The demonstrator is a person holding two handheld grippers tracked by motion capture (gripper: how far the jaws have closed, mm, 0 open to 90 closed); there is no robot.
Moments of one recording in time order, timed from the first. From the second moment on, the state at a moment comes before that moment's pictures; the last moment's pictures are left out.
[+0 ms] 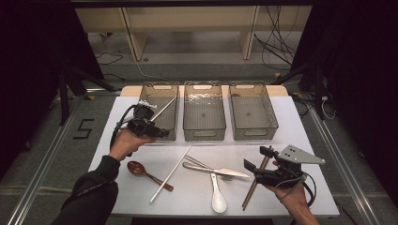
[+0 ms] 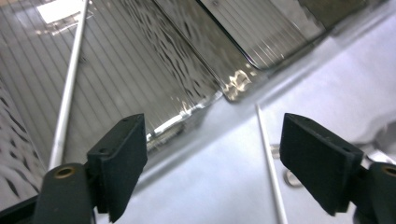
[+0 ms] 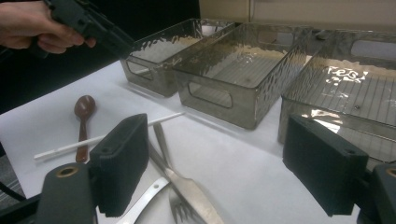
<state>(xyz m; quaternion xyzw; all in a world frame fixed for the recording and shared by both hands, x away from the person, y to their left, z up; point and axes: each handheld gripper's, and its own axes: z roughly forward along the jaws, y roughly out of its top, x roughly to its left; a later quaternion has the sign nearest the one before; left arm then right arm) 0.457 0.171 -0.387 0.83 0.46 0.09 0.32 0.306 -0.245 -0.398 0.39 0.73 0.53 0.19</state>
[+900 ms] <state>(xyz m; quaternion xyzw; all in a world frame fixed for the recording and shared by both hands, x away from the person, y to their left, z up) 0.400 0.138 -0.427 0.88 0.42 0.04 0.21 0.306 -0.244 -0.397 0.39 0.73 0.53 0.19</state>
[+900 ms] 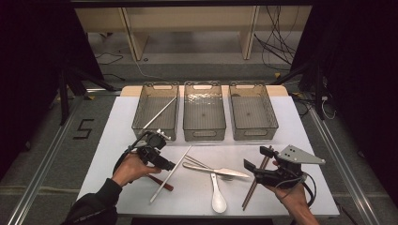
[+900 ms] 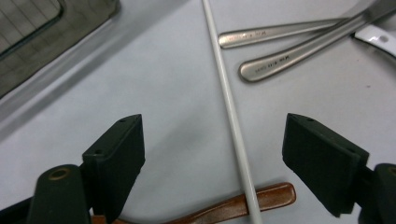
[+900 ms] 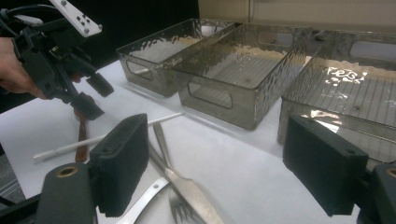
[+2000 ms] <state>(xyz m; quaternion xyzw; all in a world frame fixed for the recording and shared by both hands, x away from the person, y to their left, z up) 0.389 0.125 -0.458 0.91 0.39 0.01 0.13 0.306 -0.244 -0.397 0.39 0.74 0.52 0.19</state>
